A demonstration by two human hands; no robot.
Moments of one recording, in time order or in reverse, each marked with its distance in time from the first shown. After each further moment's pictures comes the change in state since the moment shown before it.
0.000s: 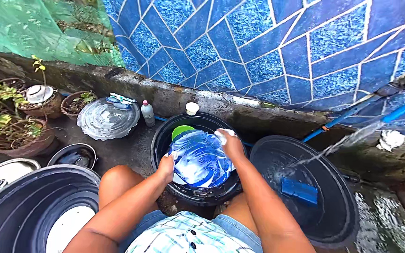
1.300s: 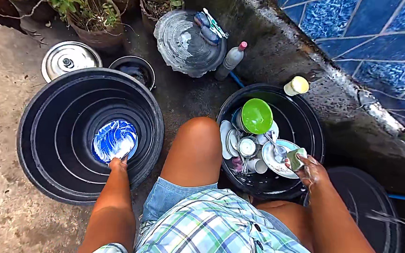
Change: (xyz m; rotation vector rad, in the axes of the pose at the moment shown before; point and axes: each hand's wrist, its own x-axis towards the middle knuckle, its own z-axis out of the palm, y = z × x) left_hand -0.010 -0.274 -0.422 -0.929 1.289 -0.120; right_hand -0.015 0.034 0.085 0.605 -0.098 0.622
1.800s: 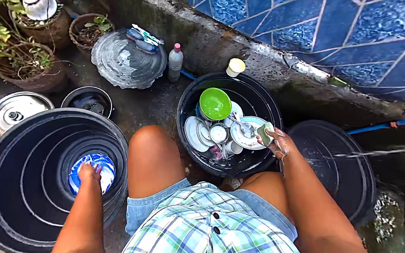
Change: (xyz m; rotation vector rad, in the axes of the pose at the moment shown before) left_hand -0.084 0.056 0.084 0.627 -0.388 0.284; right_hand 0.003 0.009 -0.046 0.178 -0.018 -0.007
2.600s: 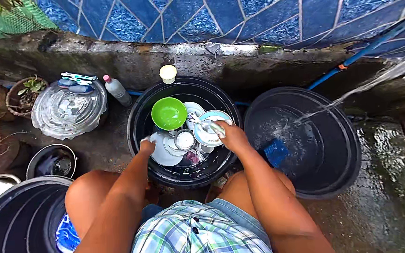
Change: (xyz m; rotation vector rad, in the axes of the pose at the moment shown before) left_hand -0.173 -0.040 0.373 1.407 -0.812 0.638; right_hand 0.012 -0.004 -0.042 -0.879 -0.037 -0.361
